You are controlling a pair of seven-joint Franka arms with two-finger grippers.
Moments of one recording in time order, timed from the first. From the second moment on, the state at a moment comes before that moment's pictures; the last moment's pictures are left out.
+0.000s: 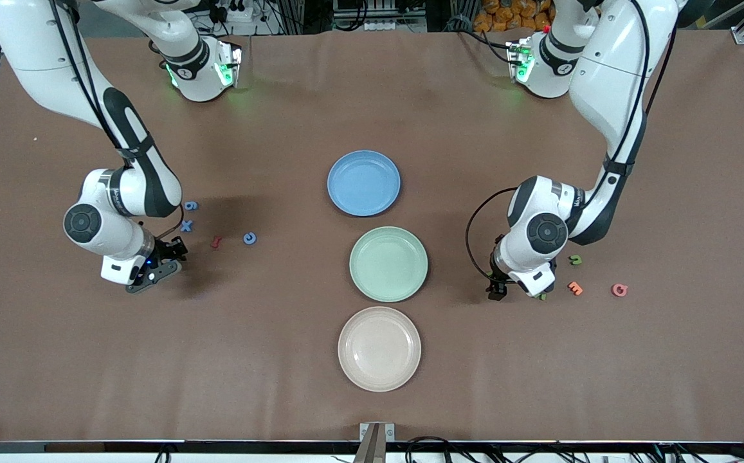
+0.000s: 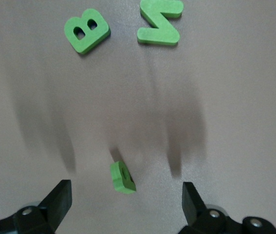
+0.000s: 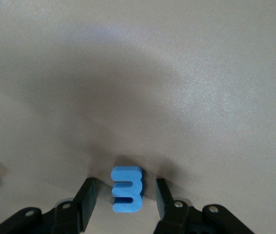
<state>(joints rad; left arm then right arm) -0.29 0.66 -0.08 -1.77 0.02 2.41 -1.75 0.05 0.52 -0.07 -2.06 0.01 2.53 -0.54</state>
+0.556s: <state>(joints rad) -0.29 0.67 -0.08 -1.77 0.02 2.41 -1.75 0.05 0.52 -0.07 -2.05 0.02 2.54 -0.58</state>
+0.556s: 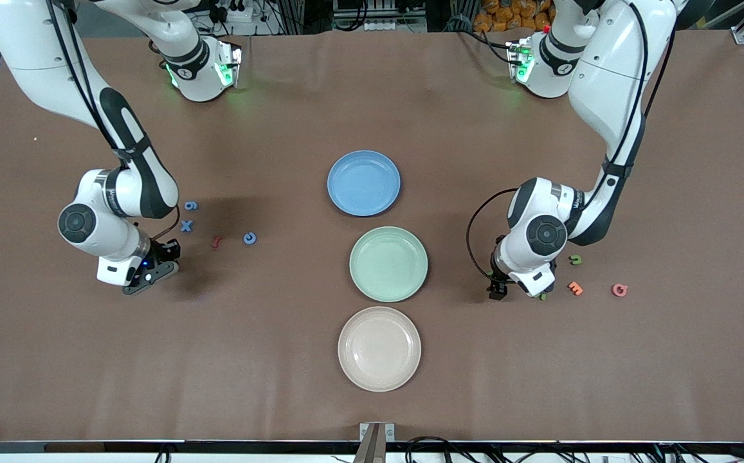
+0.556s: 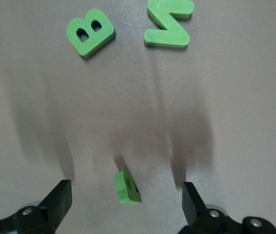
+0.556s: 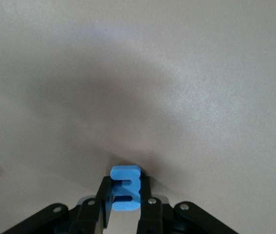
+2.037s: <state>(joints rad) -0.29 0.65 -0.07 -1.75 0.03 2.42 -1.79 0.54 0.35 -0.03 -1.99 0.02 2.27 0.18</state>
